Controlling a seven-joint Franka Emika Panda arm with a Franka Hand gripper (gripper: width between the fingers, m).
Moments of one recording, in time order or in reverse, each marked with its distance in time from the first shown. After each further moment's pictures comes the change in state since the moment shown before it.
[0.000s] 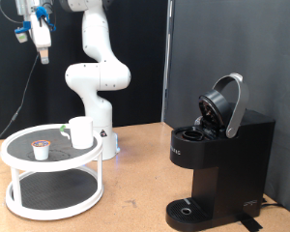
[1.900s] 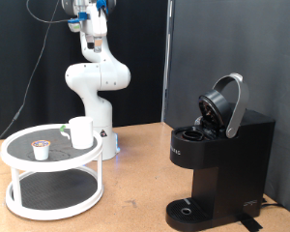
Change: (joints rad) arm 0.048 -0.188 0.276 -0.086 0.098 -0.099 0.294
